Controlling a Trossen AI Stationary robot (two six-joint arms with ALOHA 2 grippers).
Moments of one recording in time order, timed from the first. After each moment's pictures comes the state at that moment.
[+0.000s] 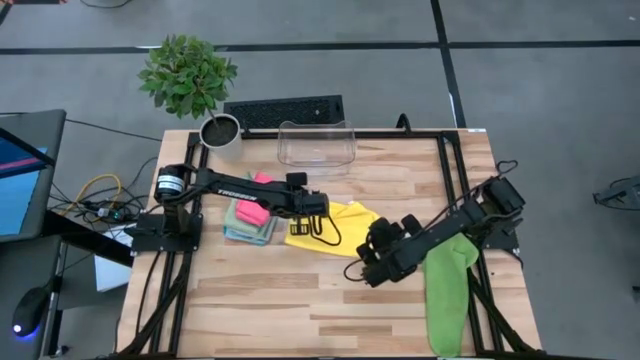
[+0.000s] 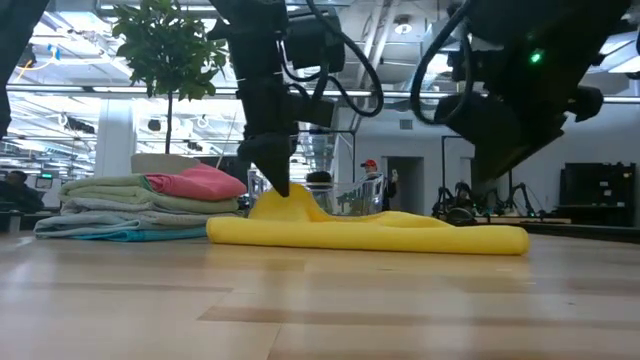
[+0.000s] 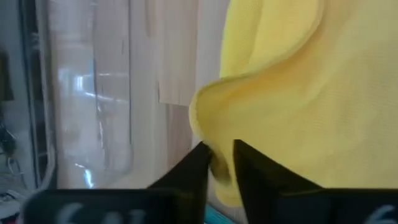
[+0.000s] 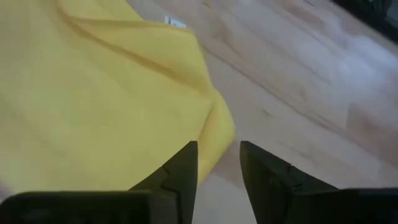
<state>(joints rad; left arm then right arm) 0.03 1.90 1.35 -0.76 -0.45 0.05 0.47 1.80 1.12 -1.11 0.71 1.46</state>
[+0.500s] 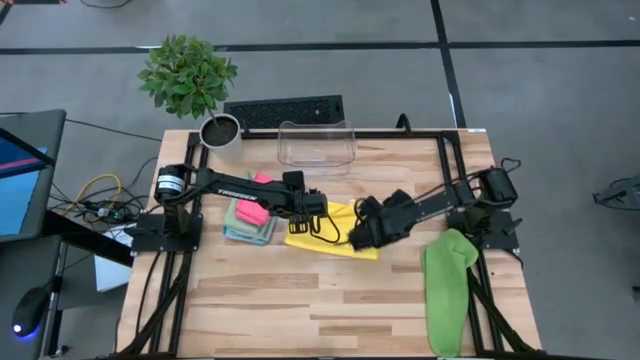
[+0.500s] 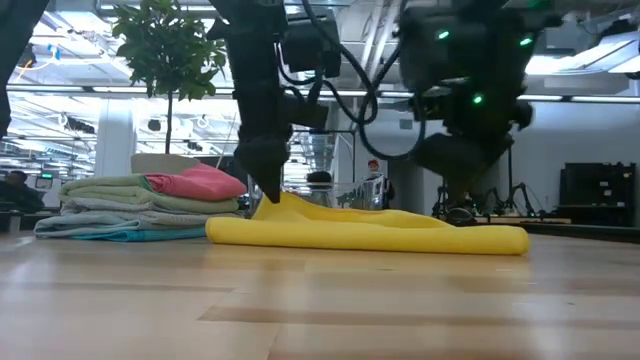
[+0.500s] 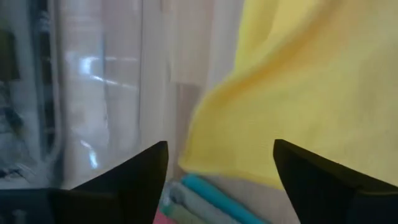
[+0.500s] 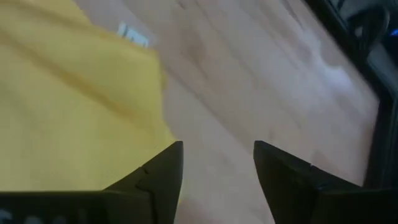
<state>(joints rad) 0.03 1.90 1.35 -0.82 -0.49 0.00 0.21 1.79 1.10 -1.04 0.67 1.01</state>
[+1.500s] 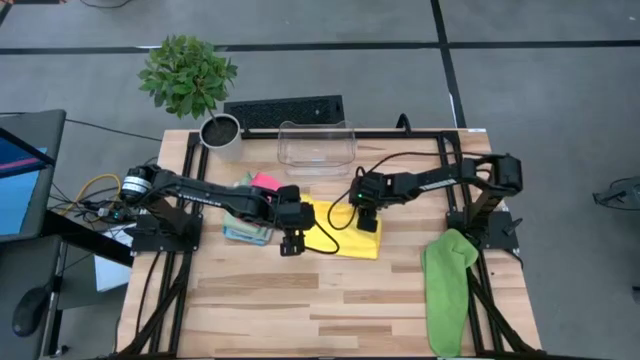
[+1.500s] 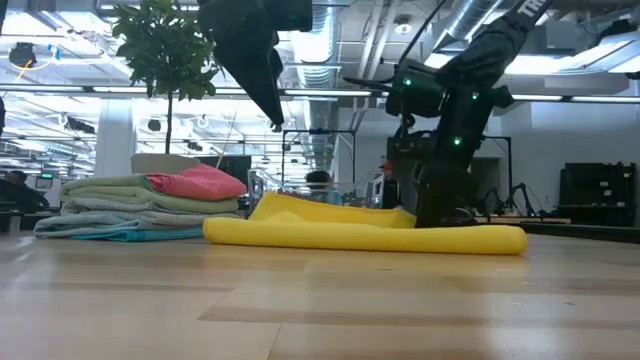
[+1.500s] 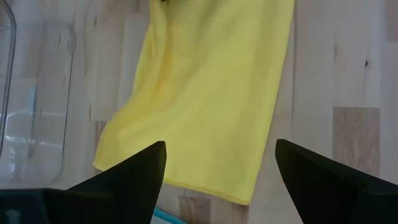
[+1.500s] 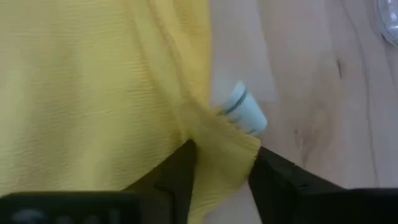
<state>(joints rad) -0.12 1.65 1.34 -0.81 -0.22 -0.11 -0.17 1.71 0.84 -0.33 0.10 -0.07</state>
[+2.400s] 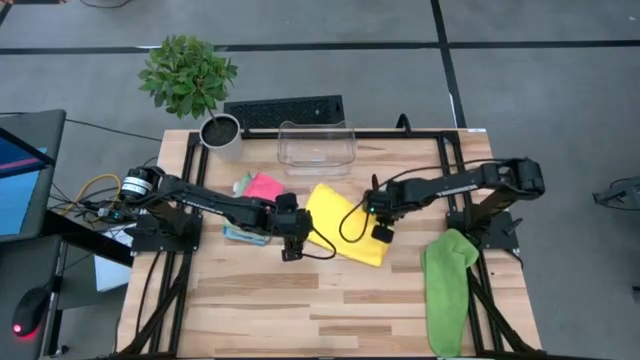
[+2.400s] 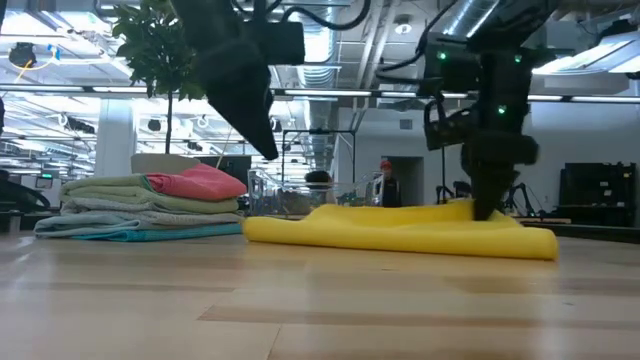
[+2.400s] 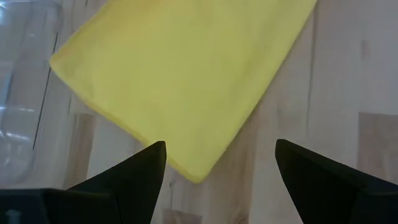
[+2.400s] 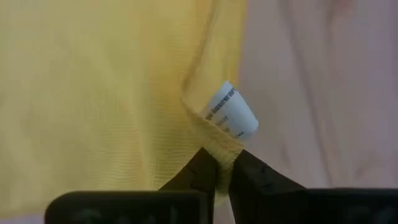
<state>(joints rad) -0.15 1.65 1.15 -0.58 -0.28 -0.18 -0.05 1.55 0.83 -0.68 0.11 0.23</state>
